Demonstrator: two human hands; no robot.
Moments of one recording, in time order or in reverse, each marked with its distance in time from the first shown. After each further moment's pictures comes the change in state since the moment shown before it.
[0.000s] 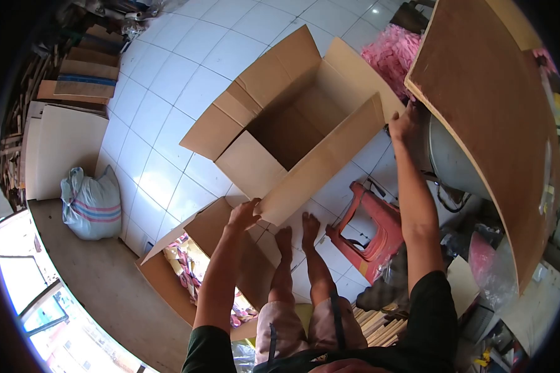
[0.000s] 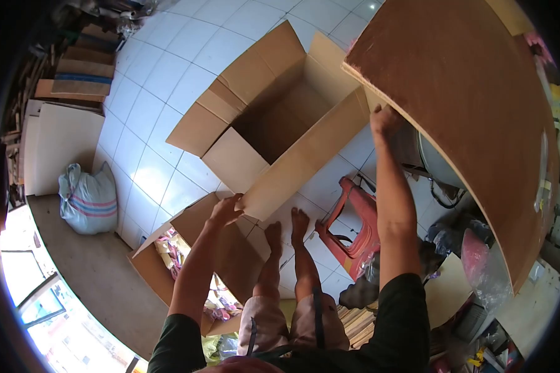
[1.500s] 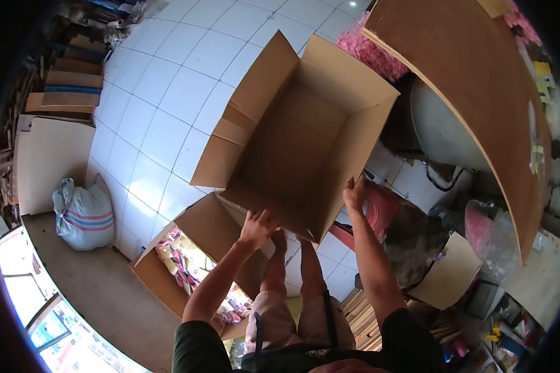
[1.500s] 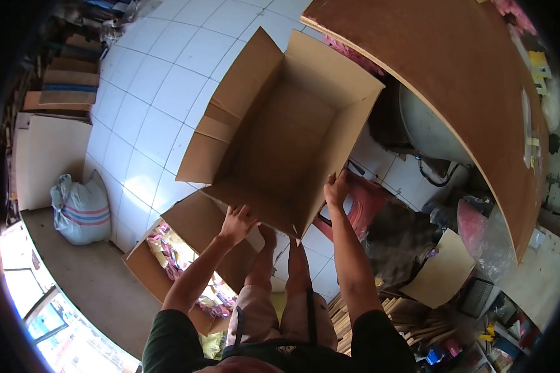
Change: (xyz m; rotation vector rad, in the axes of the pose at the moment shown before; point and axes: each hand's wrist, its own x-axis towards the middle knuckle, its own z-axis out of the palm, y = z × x) left_hand -0.082 0.066 0.064 0.271 0.387 0.640; right_hand -0.308 0.039 -0.042 0.484 -0.275 0.253
